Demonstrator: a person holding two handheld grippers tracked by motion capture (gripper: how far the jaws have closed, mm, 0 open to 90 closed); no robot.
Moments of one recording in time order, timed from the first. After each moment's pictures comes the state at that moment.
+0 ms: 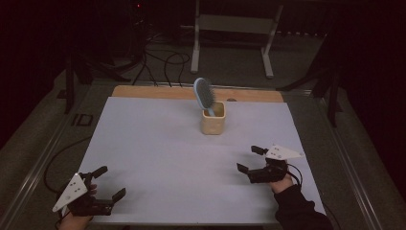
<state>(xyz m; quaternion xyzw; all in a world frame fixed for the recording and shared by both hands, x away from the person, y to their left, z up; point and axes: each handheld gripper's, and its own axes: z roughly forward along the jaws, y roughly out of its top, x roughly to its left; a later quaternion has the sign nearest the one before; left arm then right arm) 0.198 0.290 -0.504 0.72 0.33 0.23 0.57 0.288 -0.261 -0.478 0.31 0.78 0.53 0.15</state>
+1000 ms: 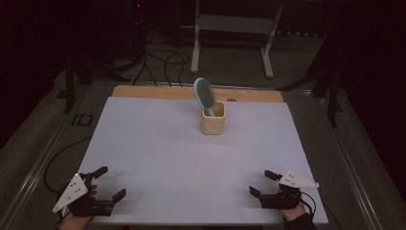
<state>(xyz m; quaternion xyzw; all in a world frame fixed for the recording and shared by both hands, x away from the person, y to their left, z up) 0.197 0.289 -0.503 0.72 0.33 0.23 0.57 0.225 -0.292 -0.512 0.38 0.76 0.50 0.16</state>
